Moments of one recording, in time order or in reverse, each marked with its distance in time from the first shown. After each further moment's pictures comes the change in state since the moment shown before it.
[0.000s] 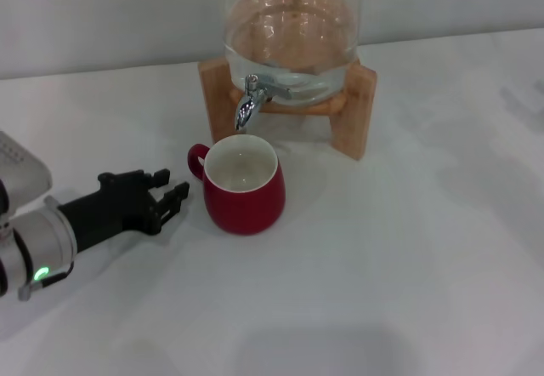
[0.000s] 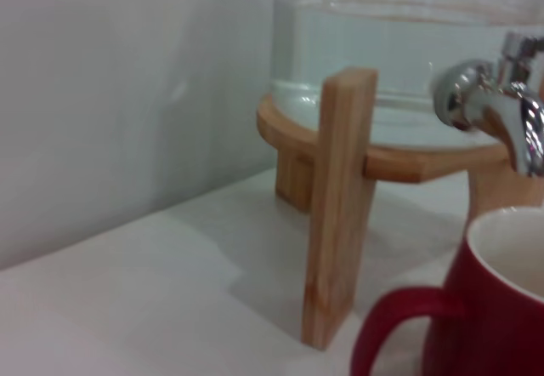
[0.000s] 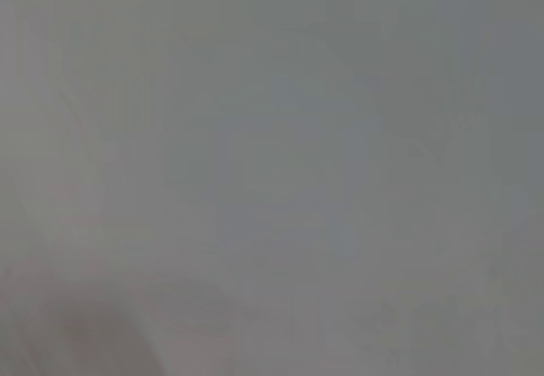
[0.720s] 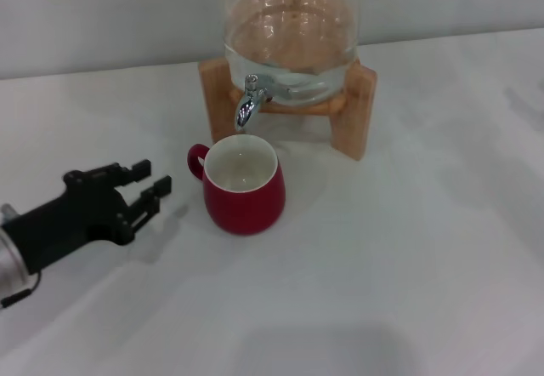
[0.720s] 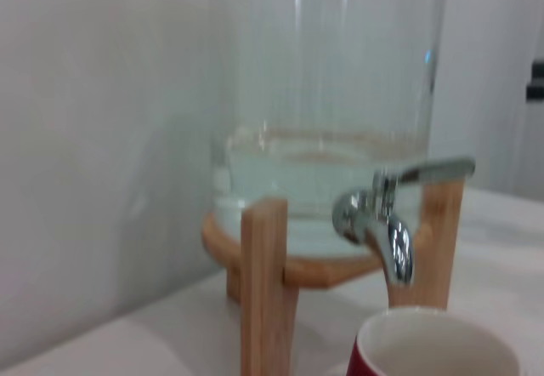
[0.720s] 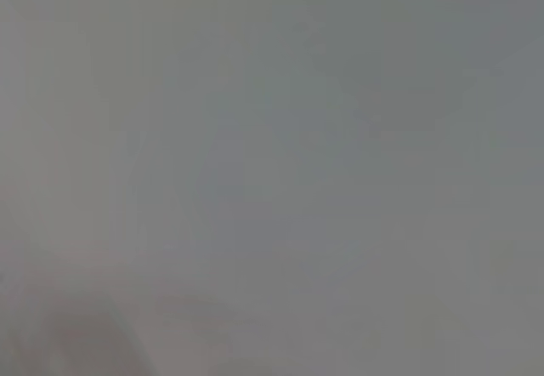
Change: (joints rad) left arm 0.296 0.003 0.020 0.395 -0.033 -0.207 -0.049; right arm -0.001 0.000 0.017 0.002 -0.001 0.003 0.002
